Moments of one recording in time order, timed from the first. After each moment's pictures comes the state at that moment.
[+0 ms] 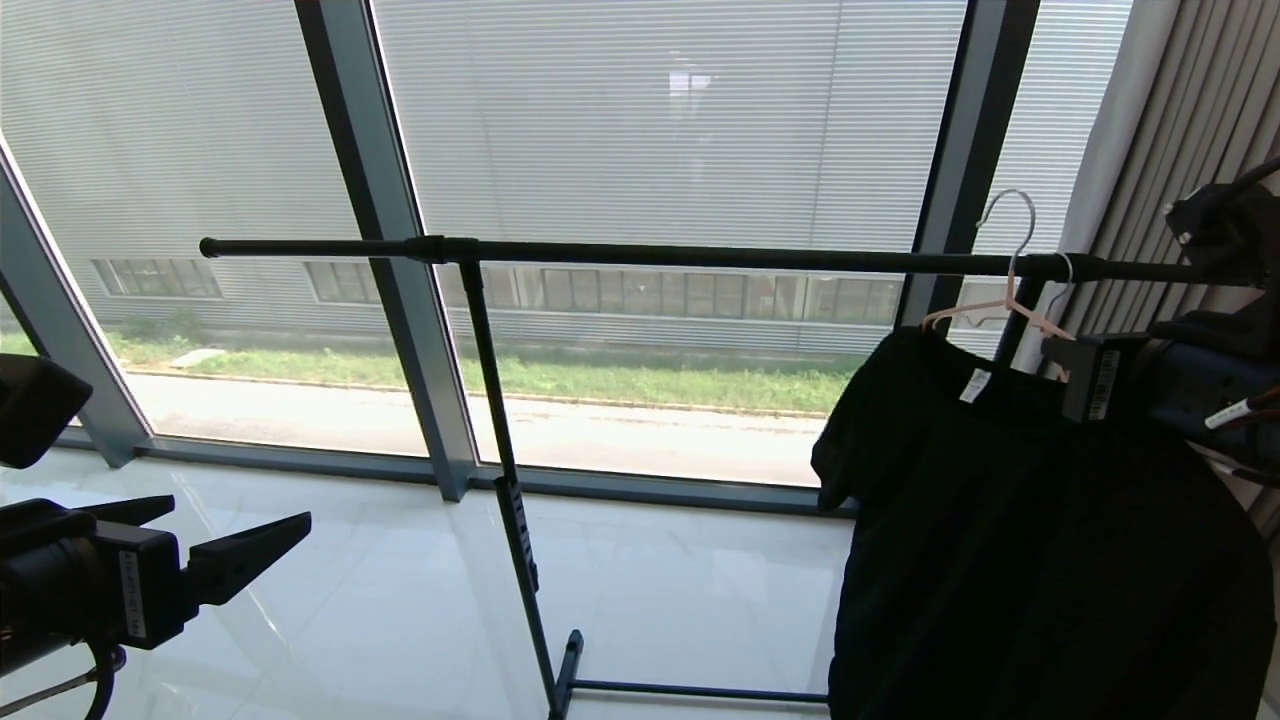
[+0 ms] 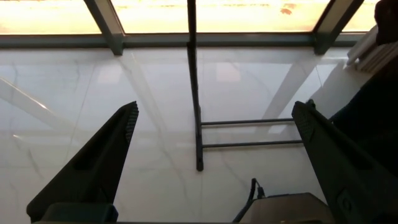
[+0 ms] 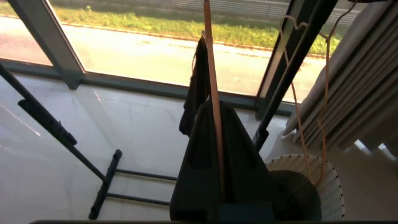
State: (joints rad) left arm -0.09 1.02 -0.60 0.05 -0.05 0.06; right arm 0.52 1.33 -0.87 -0.24 -0.33 0.14
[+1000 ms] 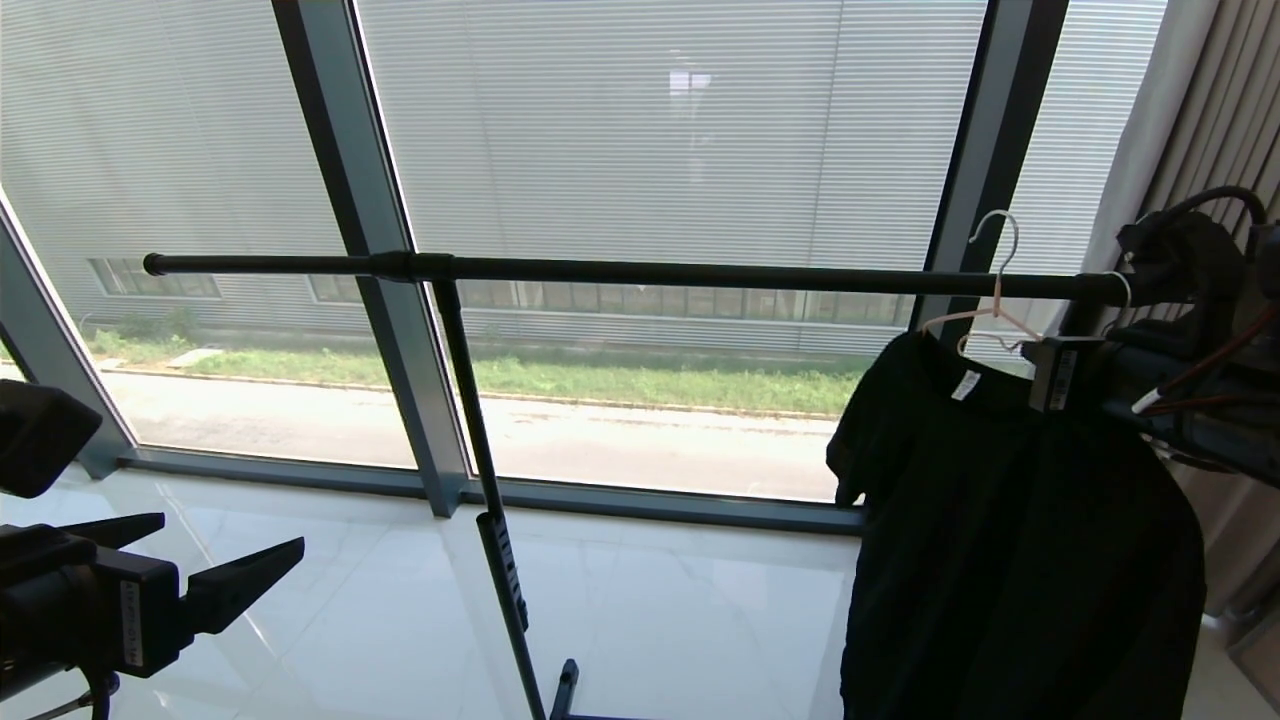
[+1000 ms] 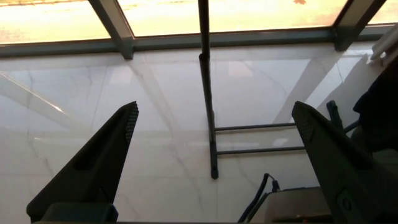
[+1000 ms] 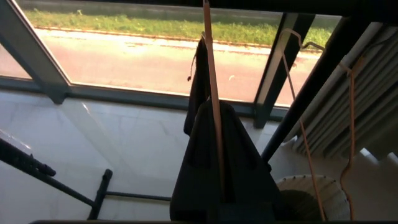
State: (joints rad) left arm -0.09 1.00 -0.56 0.05 -0.02 0.12; right arm 0.39 1.46 -0.86 -0.39 -0.26 0.14
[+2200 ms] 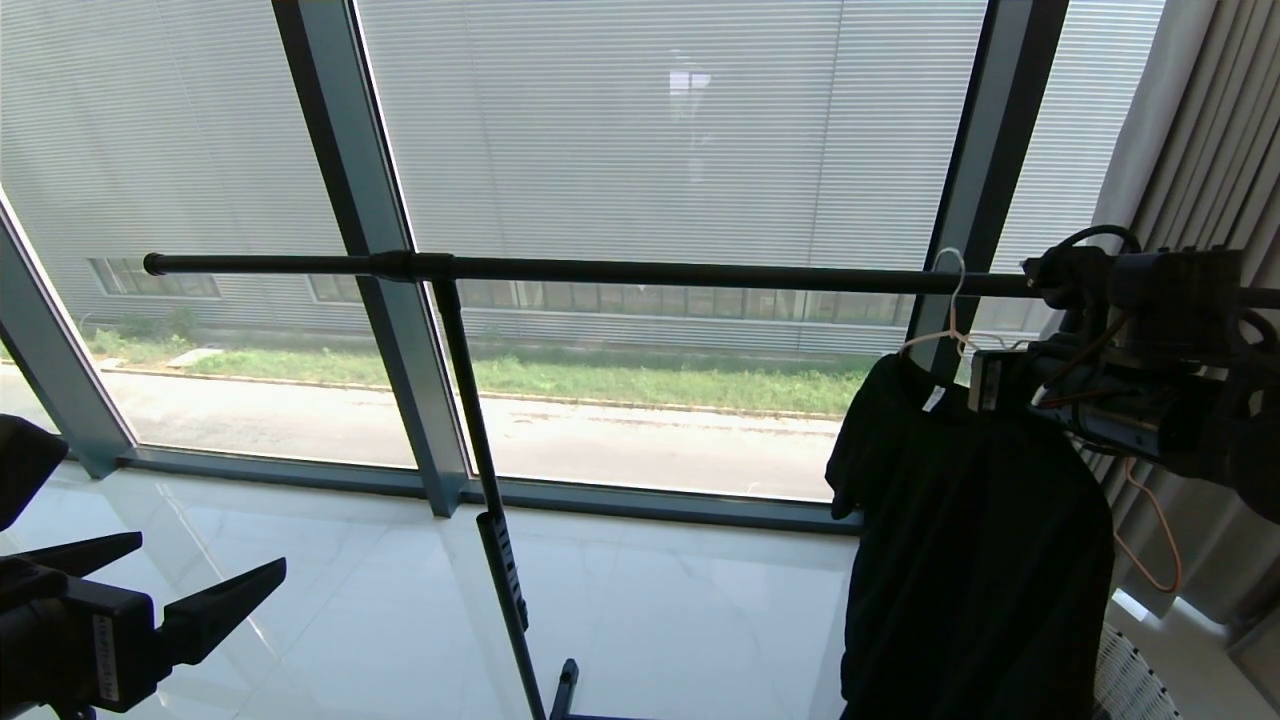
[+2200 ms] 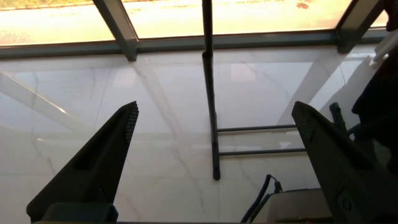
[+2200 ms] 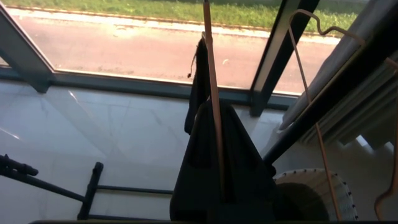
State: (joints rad) left arm -0.09 0.94 -0.52 0.05 0.00 0.12; right arm 0.36 1.66 -0.94 -0.43 -0.24 0.14
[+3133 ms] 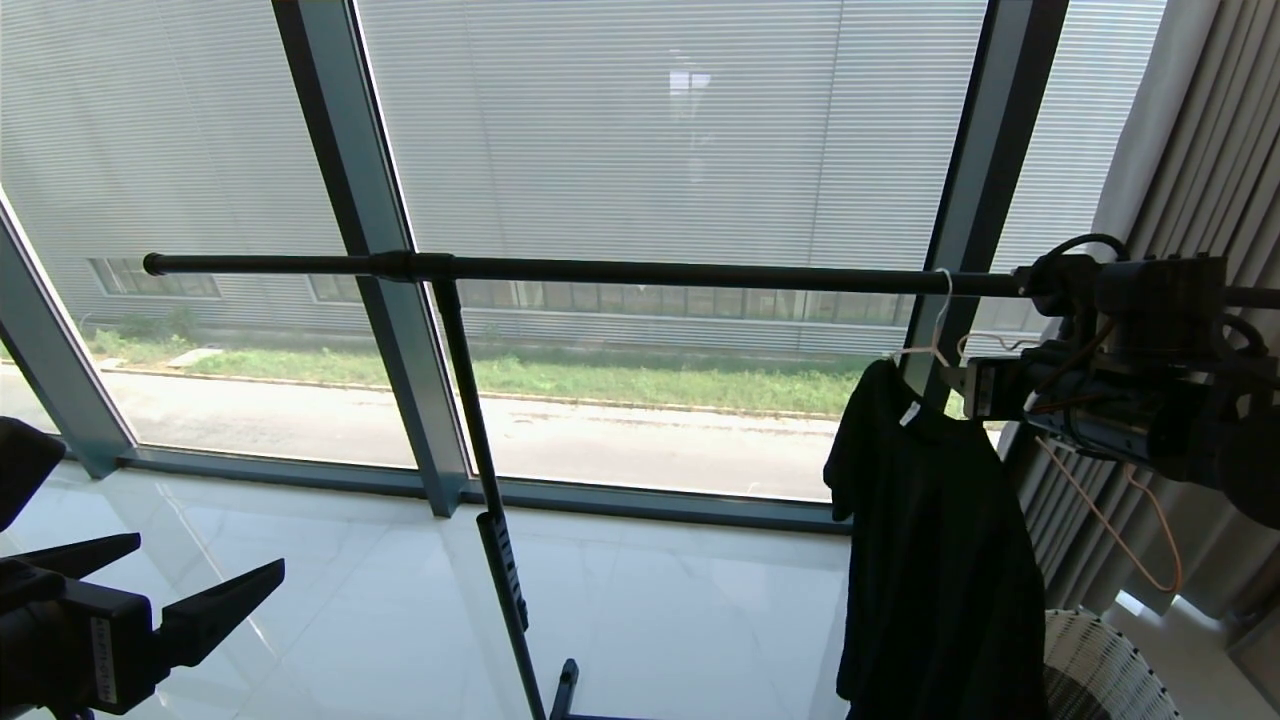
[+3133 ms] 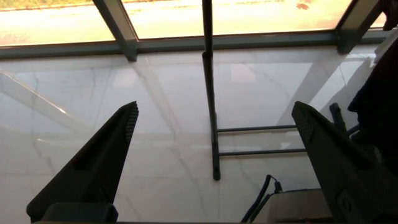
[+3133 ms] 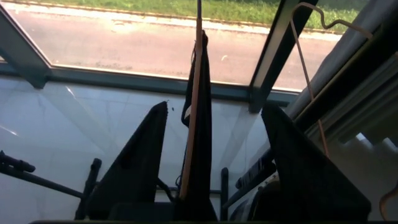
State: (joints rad) left arm -0.09 0.94 -0.52 0.05 0.00 0.12; right arm 0.36 1.68 -0.94 -0.43 -0.25 0.14
